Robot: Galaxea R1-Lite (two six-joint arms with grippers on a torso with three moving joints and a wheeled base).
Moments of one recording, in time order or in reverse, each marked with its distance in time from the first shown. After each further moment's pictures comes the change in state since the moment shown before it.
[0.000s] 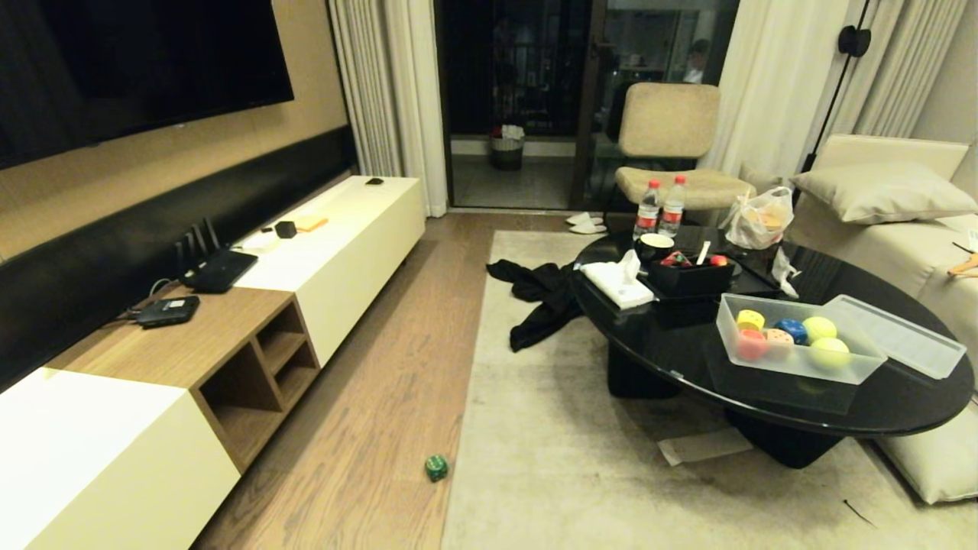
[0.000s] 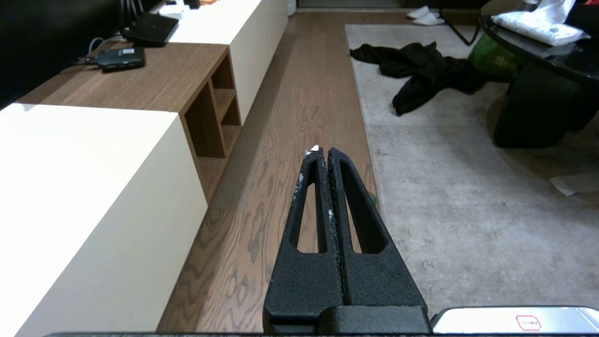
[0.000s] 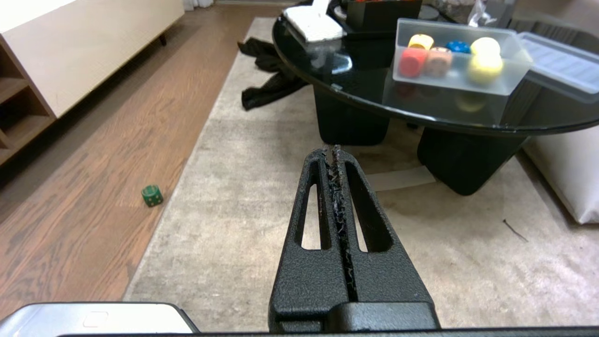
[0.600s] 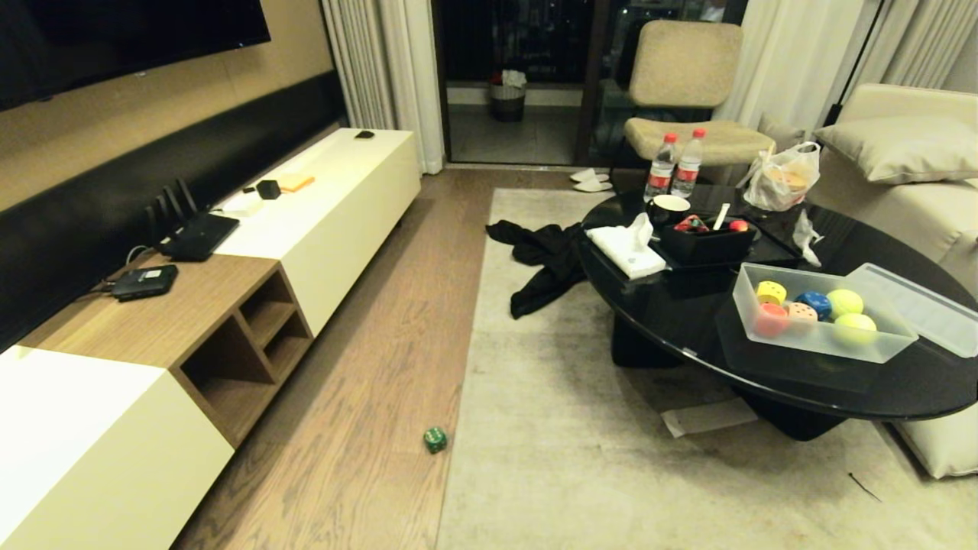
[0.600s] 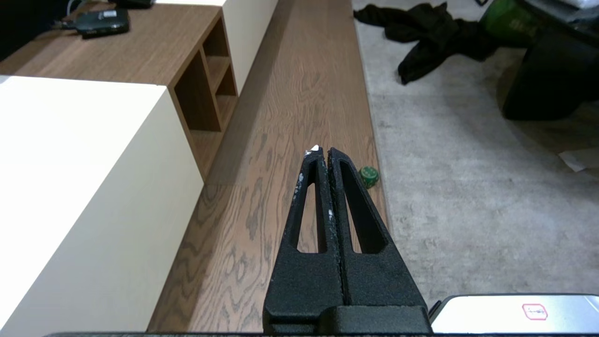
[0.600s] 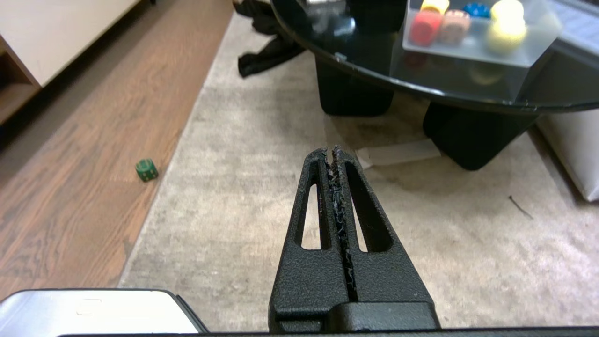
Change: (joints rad) left arm 0.000 0.000 0.000 -0.001 0.002 -0.003; right arm 0.000 0.000 0.000 0.000 -0.001 -0.001
